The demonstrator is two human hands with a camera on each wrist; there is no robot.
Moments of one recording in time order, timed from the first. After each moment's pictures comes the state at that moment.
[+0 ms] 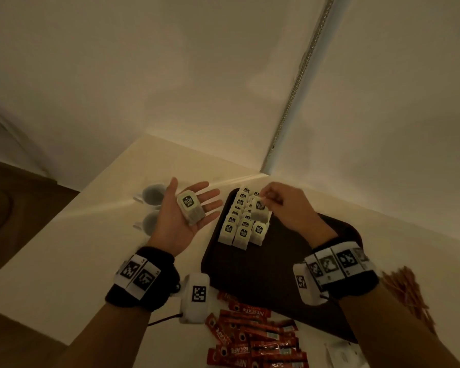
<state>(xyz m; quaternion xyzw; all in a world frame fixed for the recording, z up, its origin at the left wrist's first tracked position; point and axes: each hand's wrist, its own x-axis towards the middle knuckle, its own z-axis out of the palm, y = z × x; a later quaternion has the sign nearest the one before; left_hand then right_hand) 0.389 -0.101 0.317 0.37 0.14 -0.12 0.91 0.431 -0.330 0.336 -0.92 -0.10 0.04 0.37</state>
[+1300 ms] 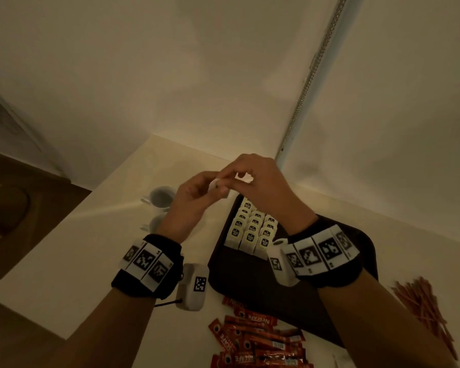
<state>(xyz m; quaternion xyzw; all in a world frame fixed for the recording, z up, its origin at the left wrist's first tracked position) 0.402 -0.104 0.331 0.61 -0.05 0.00 0.79 0.442 -0.256 0.389 -0.85 -0.33 -0.07 0.40</state>
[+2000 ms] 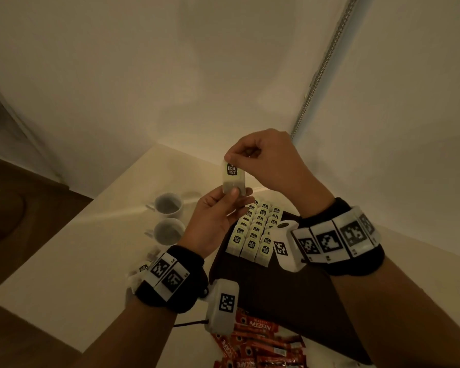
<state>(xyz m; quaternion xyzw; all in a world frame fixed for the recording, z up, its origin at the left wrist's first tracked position) 0.383 -0.133 0.350 0.44 -0.02 -0.05 0.90 0.439 -0.240 0.454 -0.89 -0.25 -0.08 0.37</state>
